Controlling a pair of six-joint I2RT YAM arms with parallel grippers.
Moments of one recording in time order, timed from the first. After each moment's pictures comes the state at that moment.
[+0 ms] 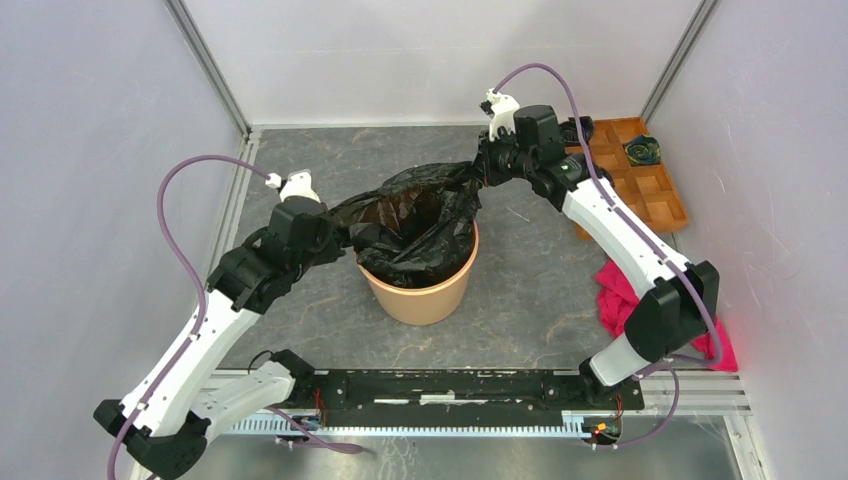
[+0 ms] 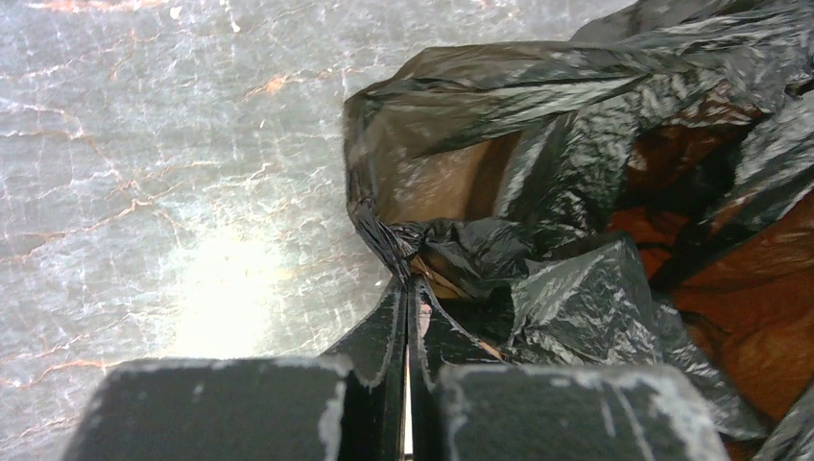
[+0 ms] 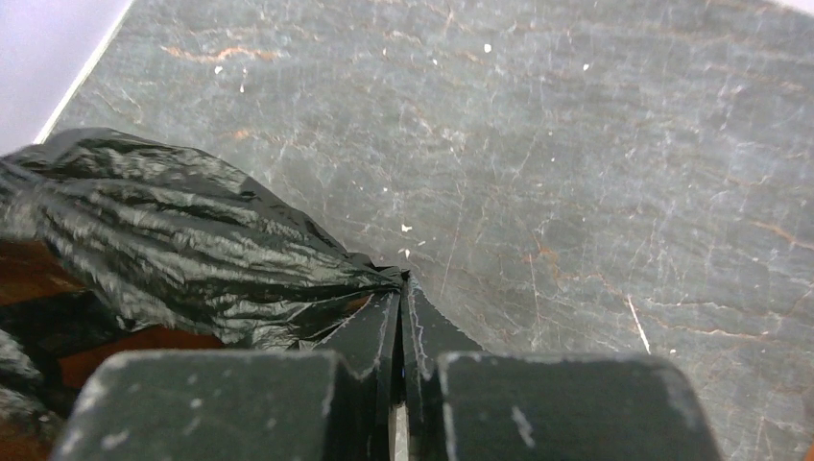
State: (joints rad) left arm -0.58 0.90 1.12 -0.89 -0.36 -0.60; right arm 0.46 1.57 1.49 -0.44 -0.26 0.12
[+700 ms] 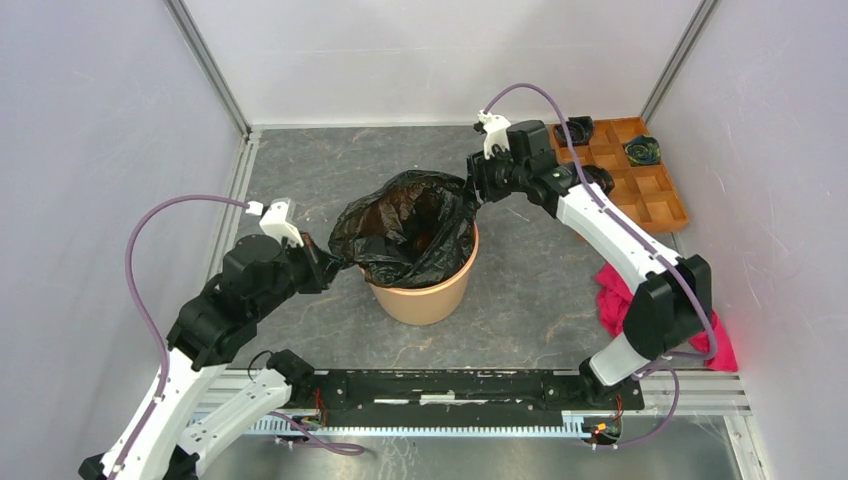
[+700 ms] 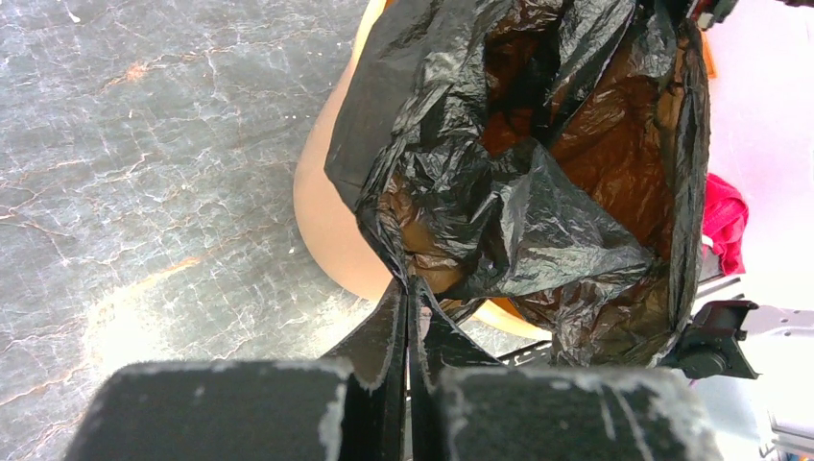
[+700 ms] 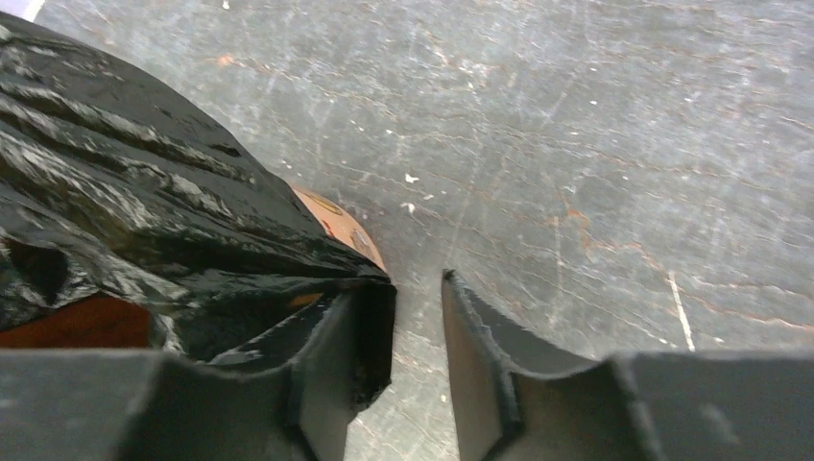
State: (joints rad) left arm -0.57 0.63 1.03 -0.88 -0.09 -0.57; right arm 0.46 1.59 1.39 -0.43 -0.30 0.08
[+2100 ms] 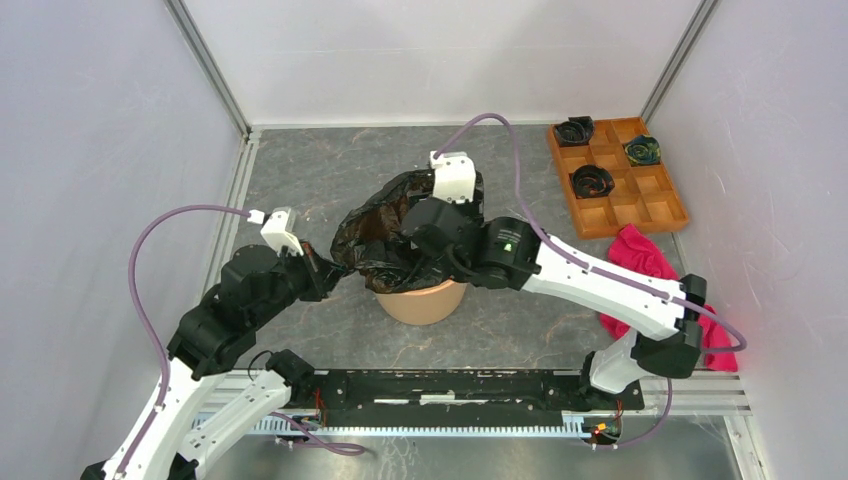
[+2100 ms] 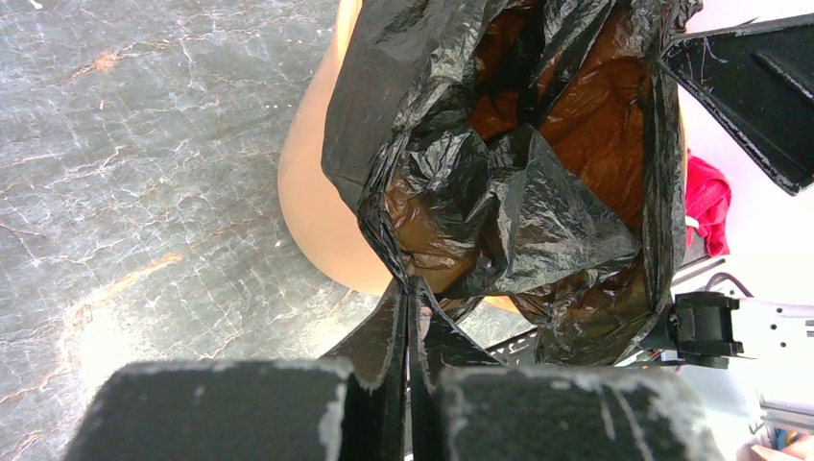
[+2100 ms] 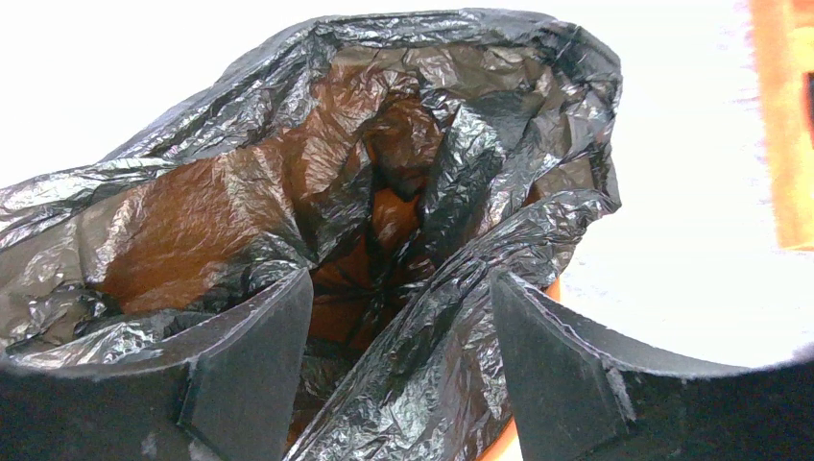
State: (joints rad) left arm -0.57 0.56 0.97 -0.86 -0.04 -0.57; right arm 1.18 1.51 1.65 -0.84 0.83 0.69
